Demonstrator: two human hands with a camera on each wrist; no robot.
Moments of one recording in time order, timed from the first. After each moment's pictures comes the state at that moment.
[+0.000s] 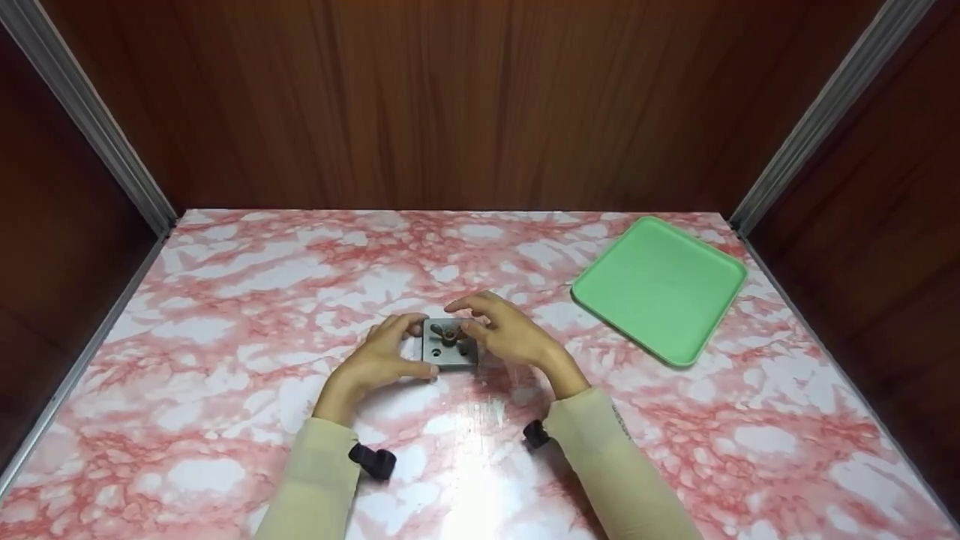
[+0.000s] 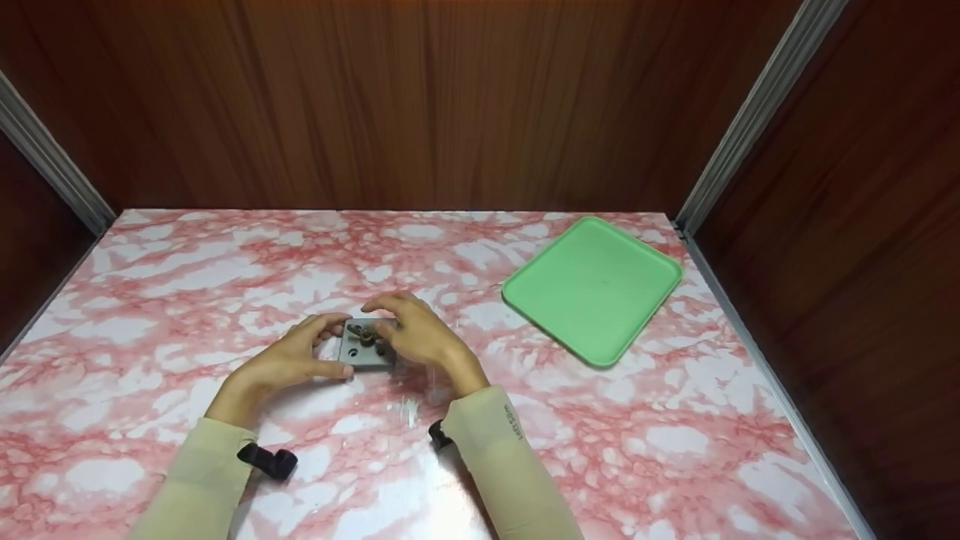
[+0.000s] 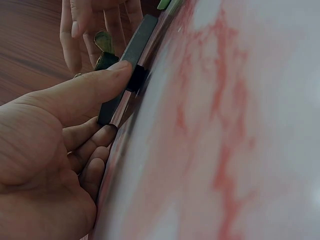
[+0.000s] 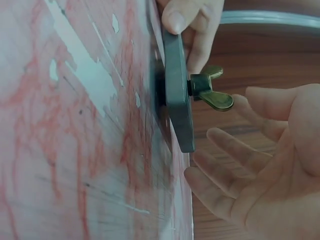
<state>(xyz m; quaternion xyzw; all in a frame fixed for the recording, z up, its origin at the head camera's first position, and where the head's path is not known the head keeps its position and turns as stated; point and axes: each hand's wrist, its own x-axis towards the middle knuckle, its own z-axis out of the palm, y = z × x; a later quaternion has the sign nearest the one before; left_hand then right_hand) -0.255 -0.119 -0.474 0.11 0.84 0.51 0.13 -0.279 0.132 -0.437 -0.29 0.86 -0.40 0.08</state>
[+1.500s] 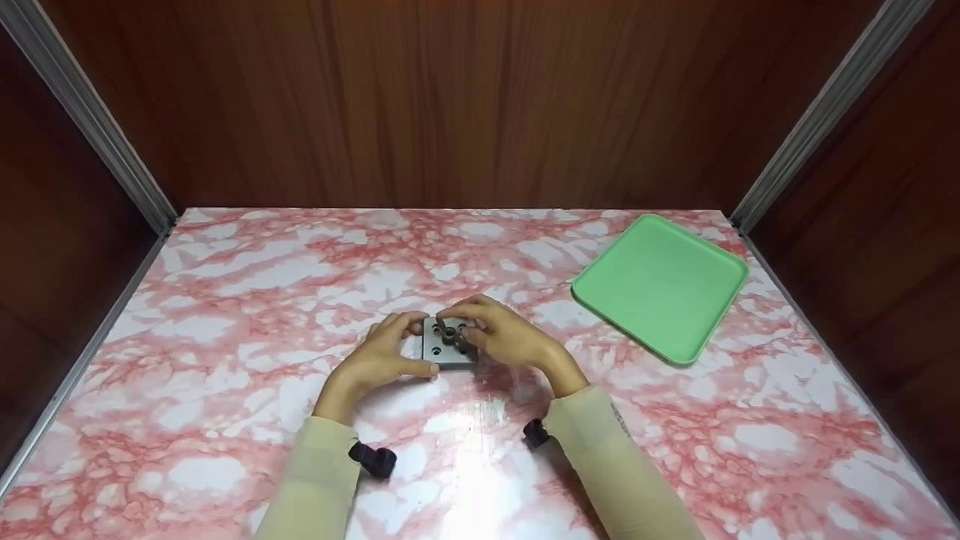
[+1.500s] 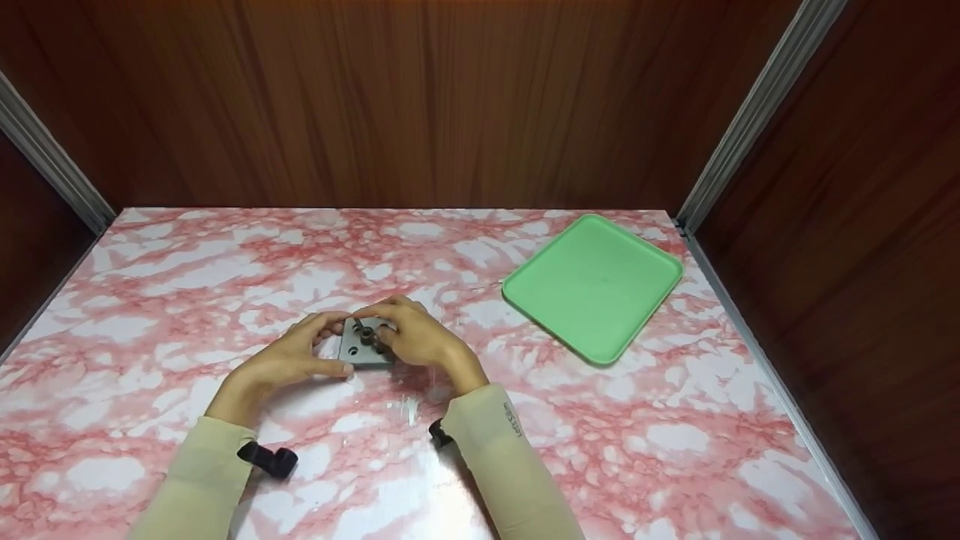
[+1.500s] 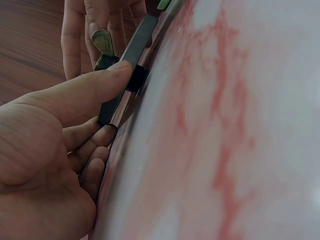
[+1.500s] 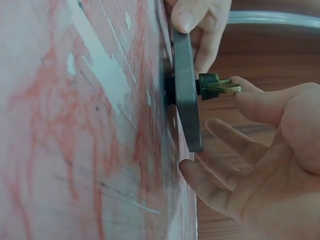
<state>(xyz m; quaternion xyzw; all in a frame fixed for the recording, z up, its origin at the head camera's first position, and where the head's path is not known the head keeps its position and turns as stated) -0.255 -0.120 -0.473 0.11 0.85 0.50 0.13 -0.280 0.132 -0.442 -0.33 0.86 -0.37 0.11</state>
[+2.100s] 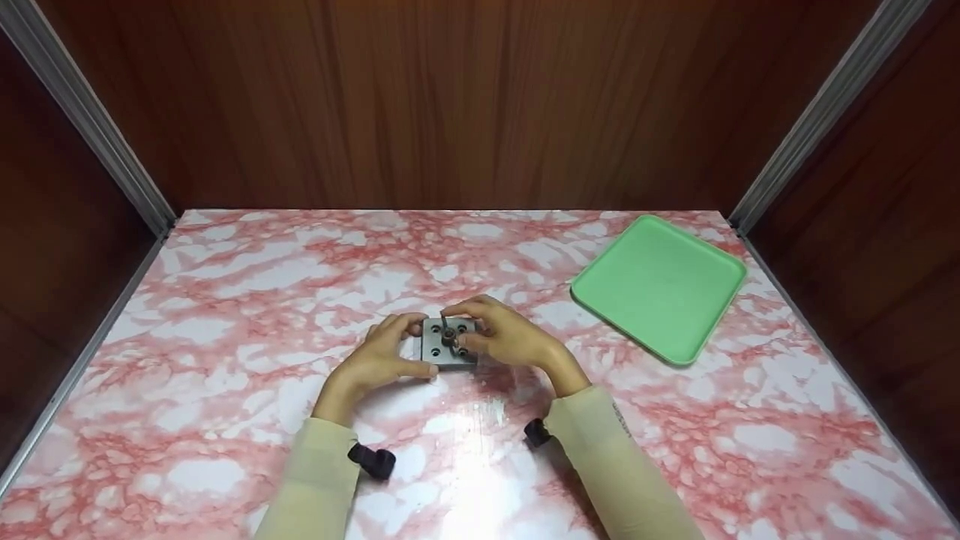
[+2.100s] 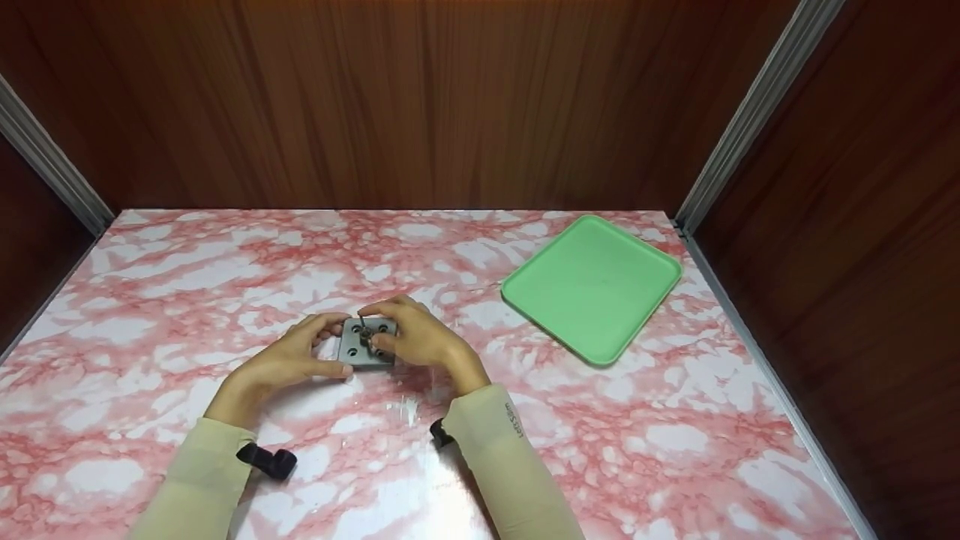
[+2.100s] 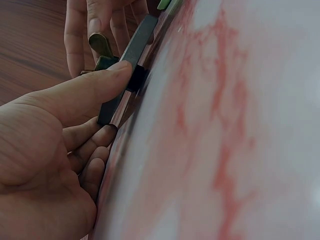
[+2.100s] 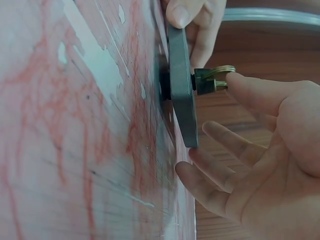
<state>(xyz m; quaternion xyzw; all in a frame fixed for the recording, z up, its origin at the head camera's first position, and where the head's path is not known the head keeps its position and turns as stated) -0.255 -0.120 -0.475 0.11 0.84 0.51 0.13 -0.281 0.136 -0.441 -0.32 0.86 -0.38 0.12</state>
